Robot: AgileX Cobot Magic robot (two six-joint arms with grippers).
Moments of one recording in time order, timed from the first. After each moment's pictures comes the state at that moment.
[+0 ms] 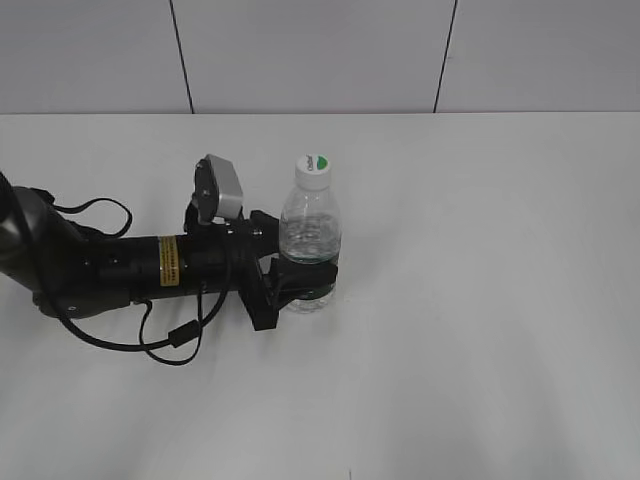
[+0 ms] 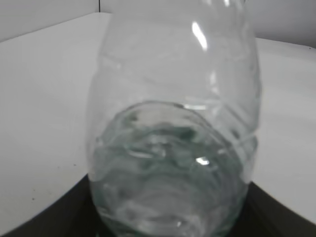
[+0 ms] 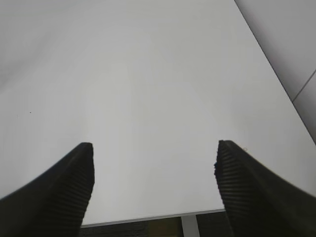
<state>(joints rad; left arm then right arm) -0.34 2.26 -0.93 1.05 -1.17 -0.38 0.05 -0.01 -0.52 -0.07 1.09 -0.03</state>
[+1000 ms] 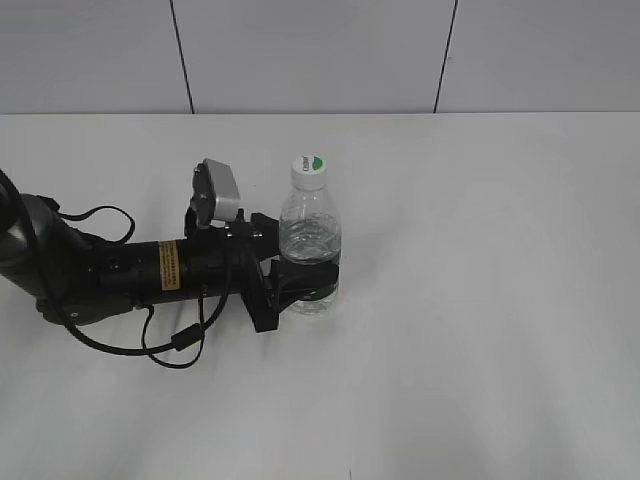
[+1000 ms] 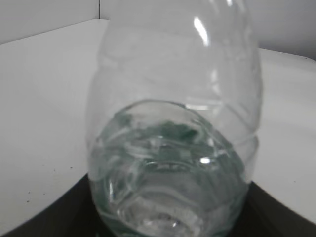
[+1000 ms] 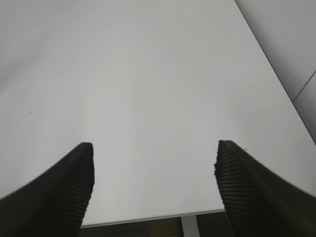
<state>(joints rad) -0.34 2.29 -0.93 1.04 -1.22 -0.38 0.05 -0.01 -0.52 -0.07 1.09 -0.03</state>
